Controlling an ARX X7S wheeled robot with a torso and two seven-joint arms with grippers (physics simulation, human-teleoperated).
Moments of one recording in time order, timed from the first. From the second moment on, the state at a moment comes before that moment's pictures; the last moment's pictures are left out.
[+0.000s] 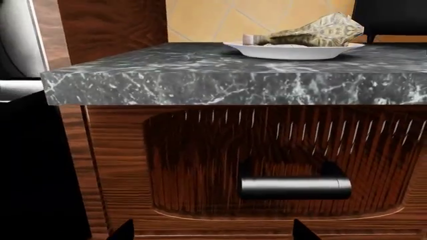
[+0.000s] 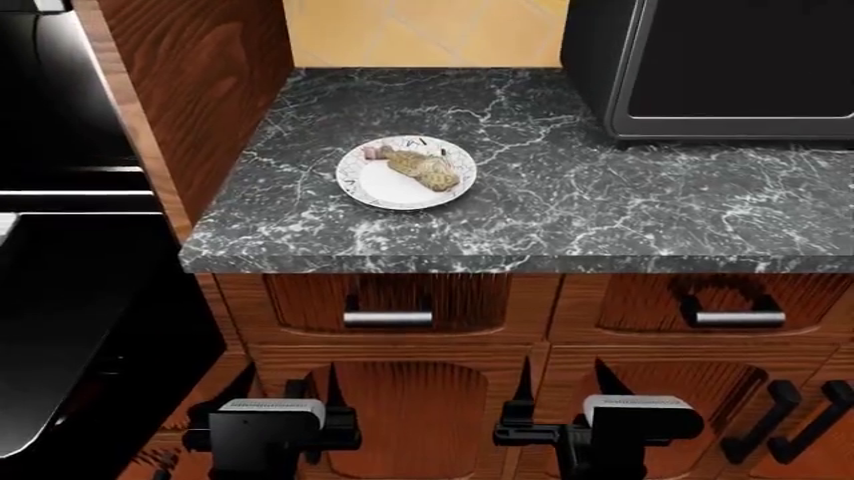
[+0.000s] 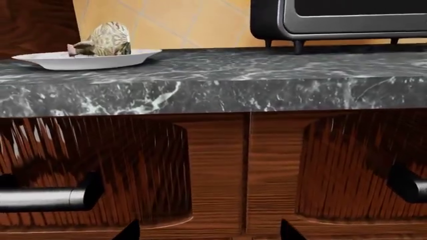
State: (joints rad) left arm 0.01 -0.10 0.12 0.01 -0.10 -0.01 -0.11; right arm 0.01 0.10 -0.11 0.00 0.12 -0.01 0.12
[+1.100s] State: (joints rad) left arm -0.57 -0.34 -0.28 0.90 -1.05 -1.32 -0.51; right arm 0.67 0.64 -0.13 -0.88 1.45 1.01 1.01
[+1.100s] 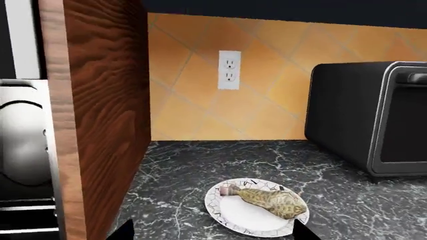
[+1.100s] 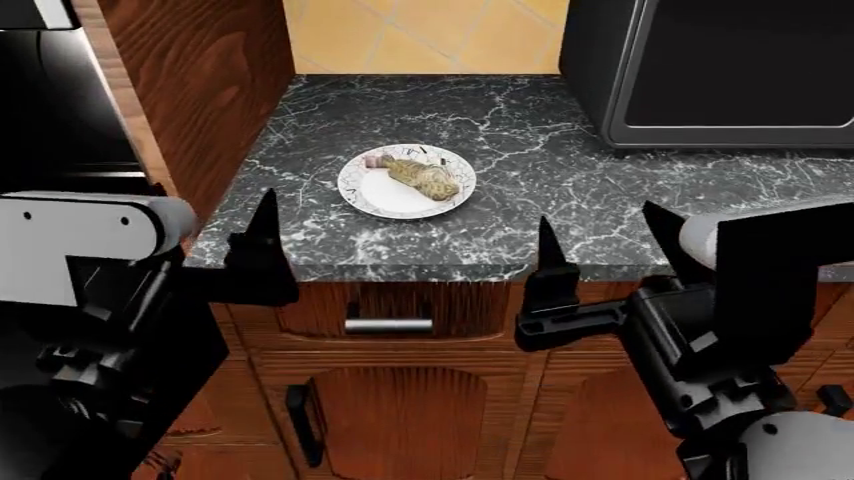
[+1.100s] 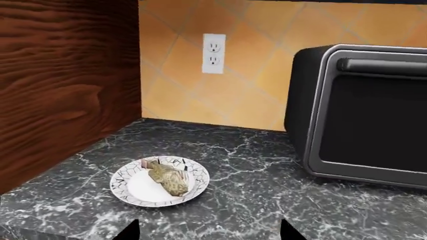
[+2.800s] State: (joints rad) left arm -0.69 -0.47 -0.26 0.92 -1.28 -1.35 -0.67; right arm 0.80 0.74 -0.18 -0.90 1.58 1.10 1.07
